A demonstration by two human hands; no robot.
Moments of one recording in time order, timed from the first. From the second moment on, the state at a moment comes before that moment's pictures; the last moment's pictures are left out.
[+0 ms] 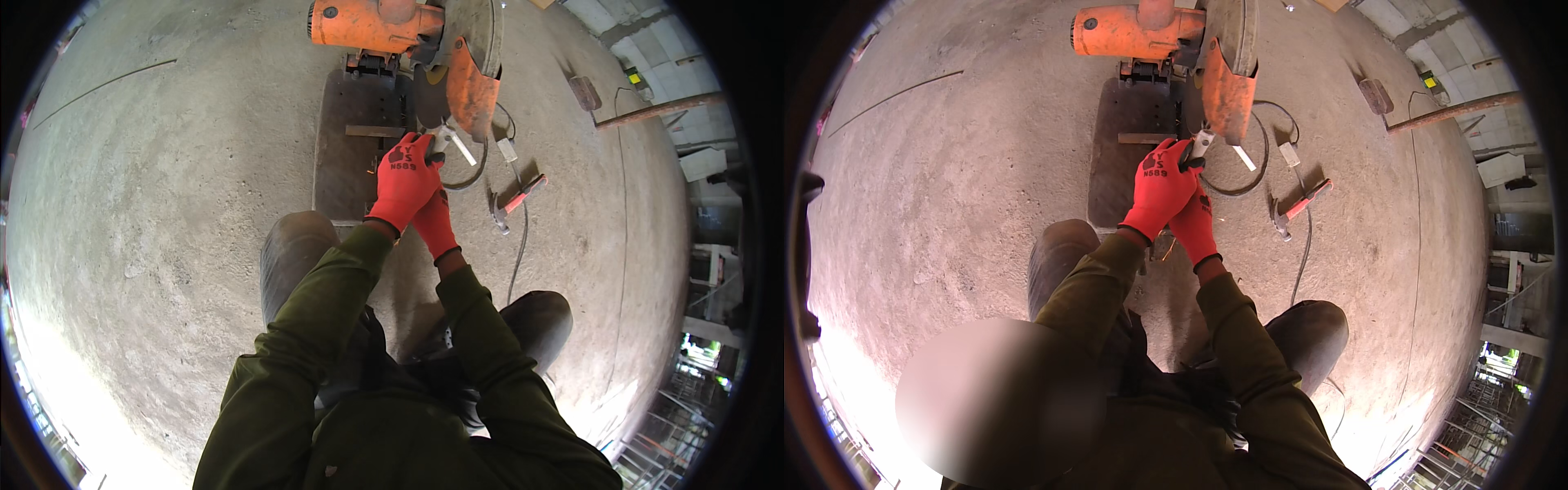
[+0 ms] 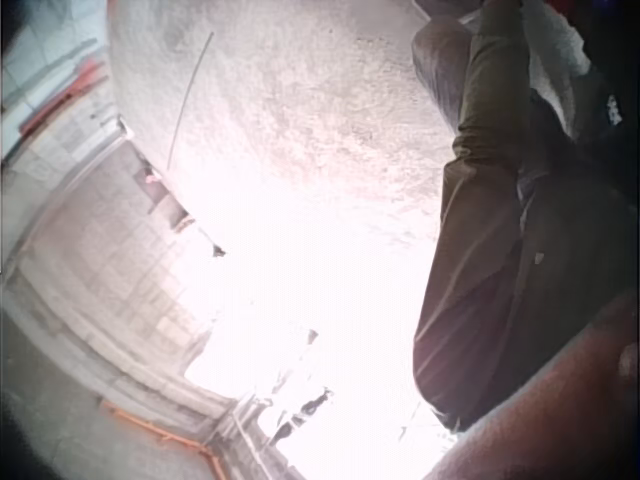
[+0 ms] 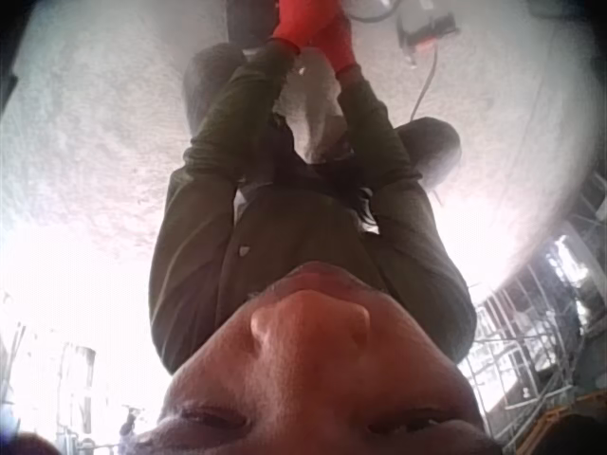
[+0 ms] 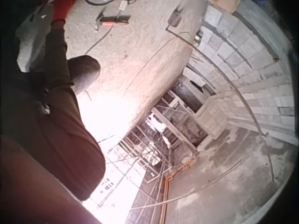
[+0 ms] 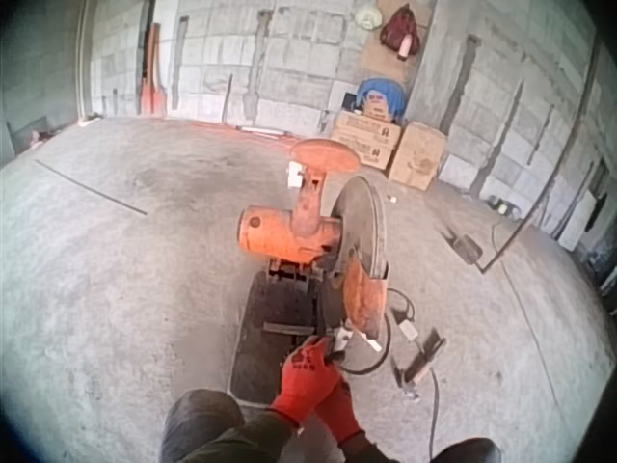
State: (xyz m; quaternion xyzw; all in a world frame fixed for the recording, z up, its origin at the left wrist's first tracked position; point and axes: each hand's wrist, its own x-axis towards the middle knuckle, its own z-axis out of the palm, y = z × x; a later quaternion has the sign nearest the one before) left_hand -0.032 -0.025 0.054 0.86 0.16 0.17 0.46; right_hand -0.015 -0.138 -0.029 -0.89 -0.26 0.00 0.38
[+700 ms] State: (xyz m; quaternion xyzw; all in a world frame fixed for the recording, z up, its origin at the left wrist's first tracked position) left_hand -0.041 -0.018 0.067 0.90 0.15 0.13 0.40; right_hand -0.022 -0.131 -0.056 -0.91 -0.28 0.14 0.28
